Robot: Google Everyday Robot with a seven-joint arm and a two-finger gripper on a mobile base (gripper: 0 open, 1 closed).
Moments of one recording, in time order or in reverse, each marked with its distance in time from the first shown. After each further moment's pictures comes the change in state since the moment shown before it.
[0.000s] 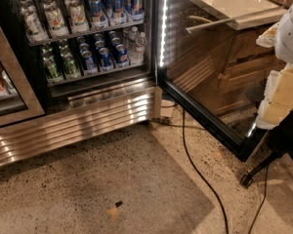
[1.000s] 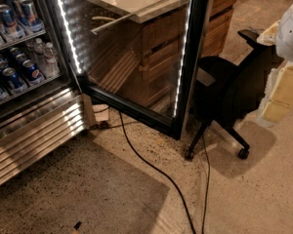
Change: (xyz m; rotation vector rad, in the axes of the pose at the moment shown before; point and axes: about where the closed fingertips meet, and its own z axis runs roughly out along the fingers) arm 0.000 -0.004 0.000 0.002 -0.012 0.006
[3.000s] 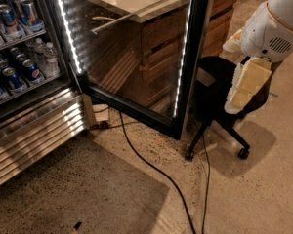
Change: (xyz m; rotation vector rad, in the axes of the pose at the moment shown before) arm -0.039 -0.029 0.053 -0.147 -0.168 -0.027
